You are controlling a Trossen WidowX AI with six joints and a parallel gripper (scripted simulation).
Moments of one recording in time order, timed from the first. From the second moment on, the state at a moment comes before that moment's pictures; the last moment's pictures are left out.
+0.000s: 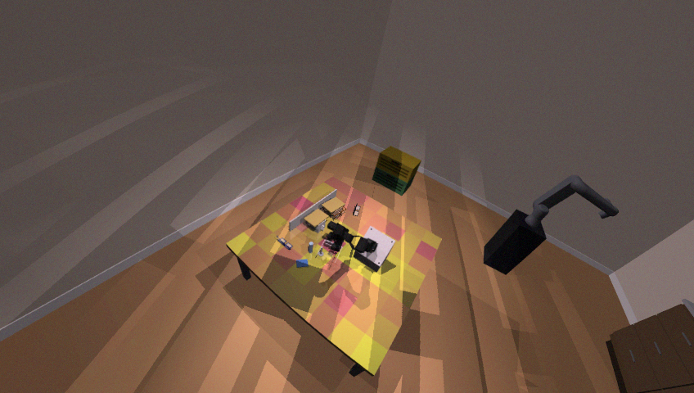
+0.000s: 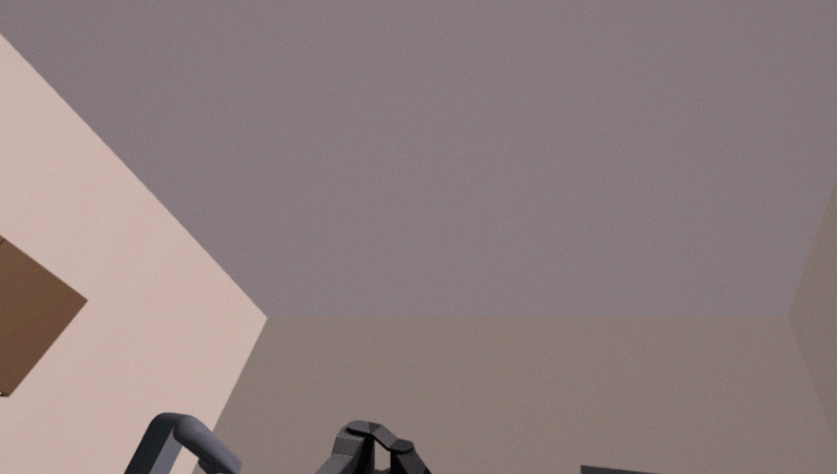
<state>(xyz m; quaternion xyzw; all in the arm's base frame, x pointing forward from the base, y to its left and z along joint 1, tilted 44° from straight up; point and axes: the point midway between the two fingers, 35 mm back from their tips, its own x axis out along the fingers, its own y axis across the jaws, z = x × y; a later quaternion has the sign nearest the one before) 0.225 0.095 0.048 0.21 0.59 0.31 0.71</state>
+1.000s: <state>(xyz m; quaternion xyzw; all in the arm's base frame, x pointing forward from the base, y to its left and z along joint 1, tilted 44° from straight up) 0.231 0.091 0.054 0.21 0.60 0.31 0.71</state>
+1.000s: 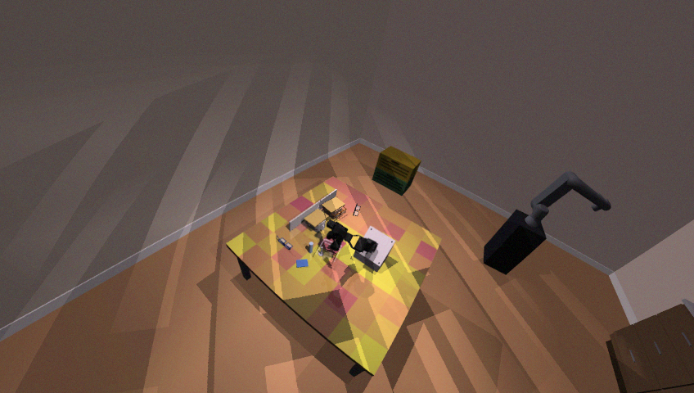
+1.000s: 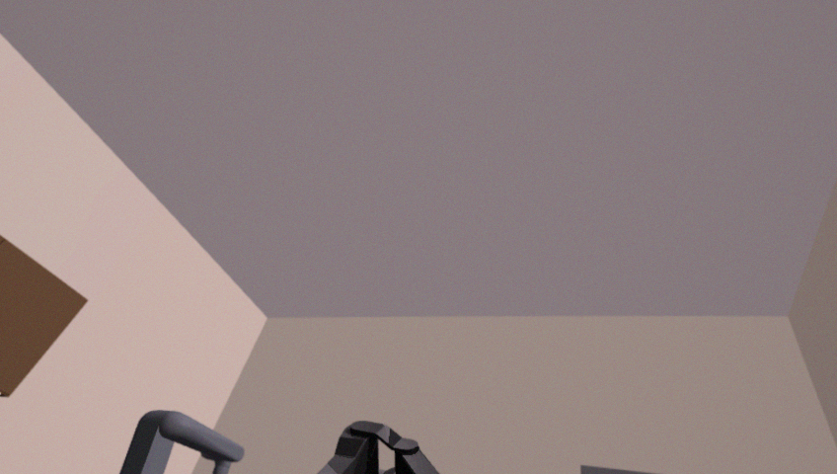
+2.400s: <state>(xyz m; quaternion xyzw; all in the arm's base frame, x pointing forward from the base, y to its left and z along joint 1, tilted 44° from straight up) 0.211 0.078 0.122 0.35 0.67 0.04 0.65</state>
